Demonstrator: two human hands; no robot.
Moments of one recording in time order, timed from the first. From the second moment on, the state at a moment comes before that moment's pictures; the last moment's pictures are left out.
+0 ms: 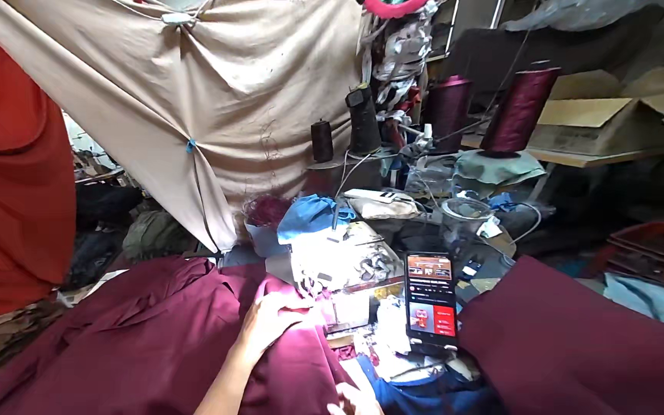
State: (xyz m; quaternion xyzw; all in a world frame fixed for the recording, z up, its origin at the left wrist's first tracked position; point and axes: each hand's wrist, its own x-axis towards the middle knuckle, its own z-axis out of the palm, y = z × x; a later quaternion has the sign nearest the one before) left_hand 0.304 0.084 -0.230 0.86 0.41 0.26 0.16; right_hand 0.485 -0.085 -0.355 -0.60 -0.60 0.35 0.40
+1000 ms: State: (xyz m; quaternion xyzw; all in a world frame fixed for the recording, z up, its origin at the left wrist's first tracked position) left_hand 0.334 0.074 -0.251 0.80 0.40 0.42 0.15; right_hand 0.490 -0.038 -0.316 -0.54 -0.51 0.41 0.53
